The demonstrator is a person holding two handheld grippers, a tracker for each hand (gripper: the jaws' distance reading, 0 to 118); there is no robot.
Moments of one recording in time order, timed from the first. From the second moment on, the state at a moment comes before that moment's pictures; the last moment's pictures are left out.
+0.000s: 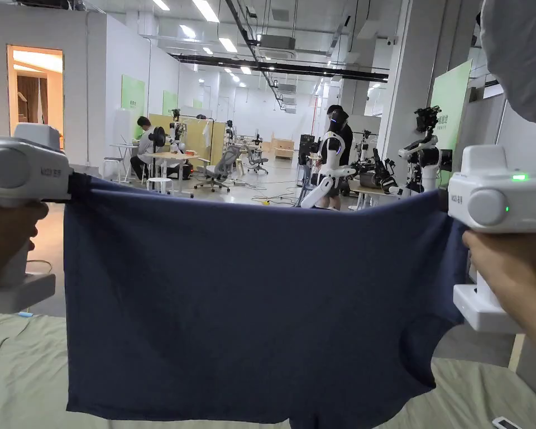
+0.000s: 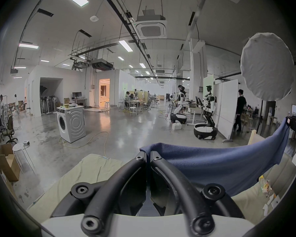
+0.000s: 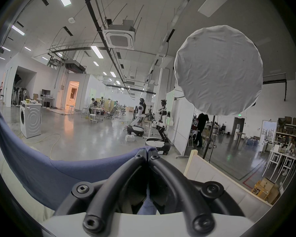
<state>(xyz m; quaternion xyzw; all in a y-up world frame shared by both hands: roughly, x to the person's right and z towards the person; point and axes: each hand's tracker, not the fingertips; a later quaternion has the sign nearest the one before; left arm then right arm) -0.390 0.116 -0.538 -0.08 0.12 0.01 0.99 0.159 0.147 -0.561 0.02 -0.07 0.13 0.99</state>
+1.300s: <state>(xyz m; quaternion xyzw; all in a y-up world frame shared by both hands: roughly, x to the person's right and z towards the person) -0.348 -0.189 -0.143 -0.19 0.11 0.03 0.98 0.196 -0.142 -0.155 -0.16 0.00 0.15 0.97</state>
